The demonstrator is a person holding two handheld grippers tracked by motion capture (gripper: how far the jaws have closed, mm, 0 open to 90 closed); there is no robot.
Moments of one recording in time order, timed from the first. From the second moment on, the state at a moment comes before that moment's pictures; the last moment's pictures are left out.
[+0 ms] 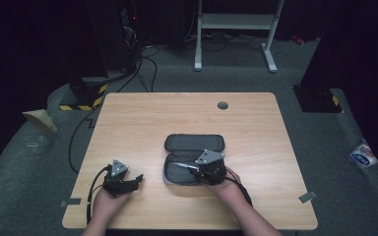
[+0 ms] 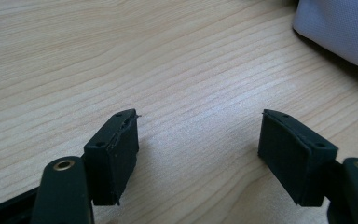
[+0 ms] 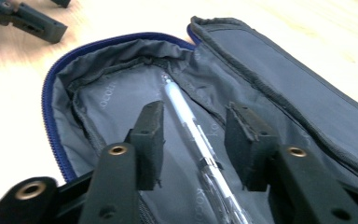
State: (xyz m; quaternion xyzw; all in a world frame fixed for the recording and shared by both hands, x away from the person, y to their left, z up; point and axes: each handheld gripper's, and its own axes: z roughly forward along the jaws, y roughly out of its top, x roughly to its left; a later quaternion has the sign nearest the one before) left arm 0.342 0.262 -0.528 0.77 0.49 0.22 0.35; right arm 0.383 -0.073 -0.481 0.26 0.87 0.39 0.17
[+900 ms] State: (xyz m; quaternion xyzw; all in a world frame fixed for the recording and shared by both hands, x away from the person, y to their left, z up) left arm 0.342 0.261 -0.528 0.77 0.49 0.22 0.35; right arm 0.396 -0.158 -0.479 0.40 0.79 0.40 0.23
